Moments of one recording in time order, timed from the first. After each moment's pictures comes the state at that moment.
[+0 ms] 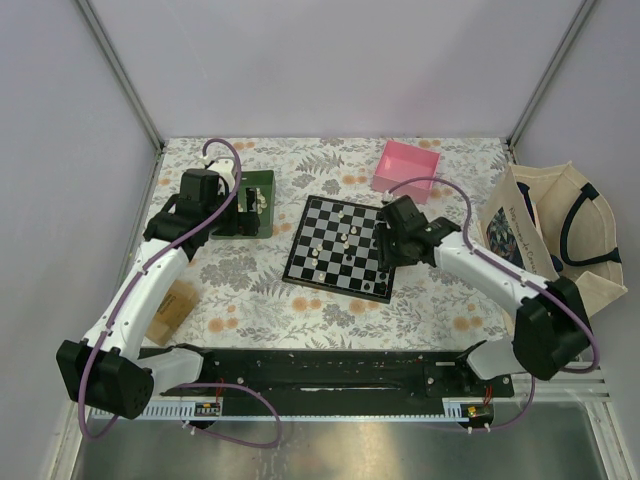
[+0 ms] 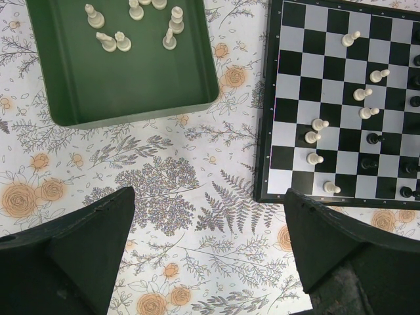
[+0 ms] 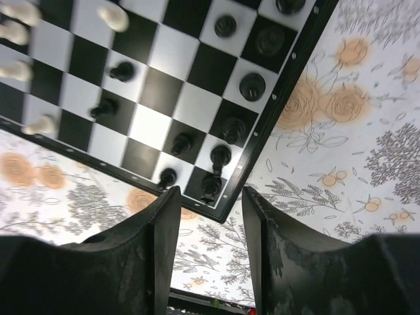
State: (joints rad) left arm -0.26 1.17 1.13 -0.69 0.01 -0.17; right arm 0.58 1.44 1.01 -0.62 0.10 0.44
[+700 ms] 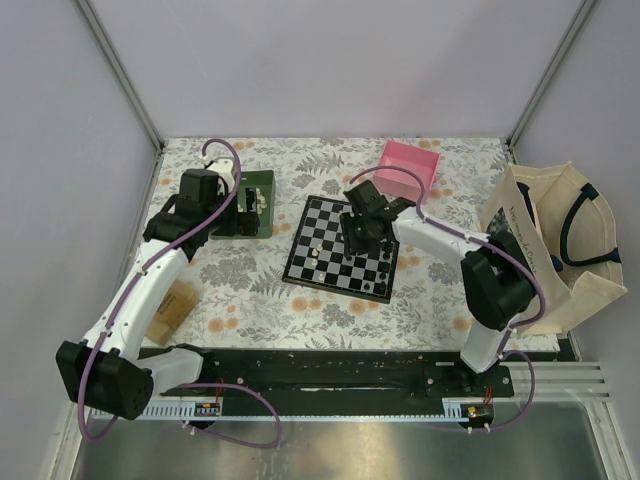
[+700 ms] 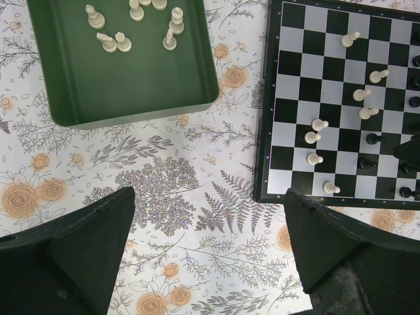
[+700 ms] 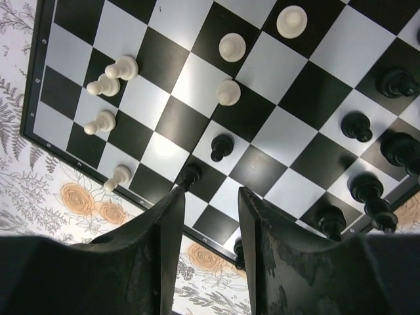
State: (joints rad) left arm -0.26 1.17 1.13 -0.69 0.01 -0.18; right arm 0.64 1.75 1.27 -0.56 -0.05 0.42
